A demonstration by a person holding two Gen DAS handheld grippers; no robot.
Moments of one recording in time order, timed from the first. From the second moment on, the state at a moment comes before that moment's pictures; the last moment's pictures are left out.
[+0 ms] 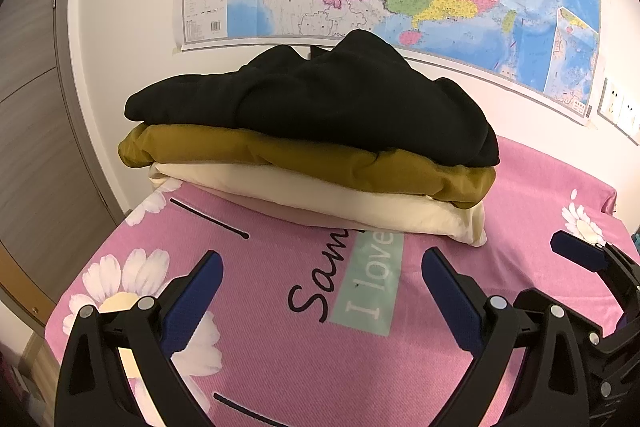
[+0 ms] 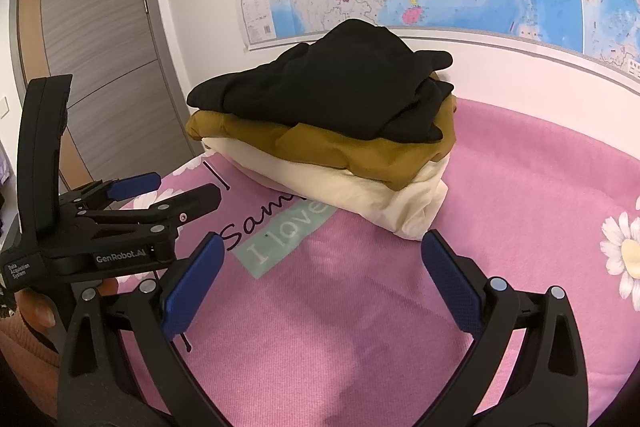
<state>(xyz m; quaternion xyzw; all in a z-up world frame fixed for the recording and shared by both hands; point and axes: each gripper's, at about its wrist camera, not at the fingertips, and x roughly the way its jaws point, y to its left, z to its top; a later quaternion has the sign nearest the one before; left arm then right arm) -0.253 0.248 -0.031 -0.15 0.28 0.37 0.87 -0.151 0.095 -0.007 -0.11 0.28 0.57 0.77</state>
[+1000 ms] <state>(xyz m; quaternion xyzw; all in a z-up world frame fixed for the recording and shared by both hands) -0.251 0.246 -0.031 -0.14 0.28 0.36 0.88 -0.150 0.095 -0.007 -0.10 0.28 0.57 0.77</state>
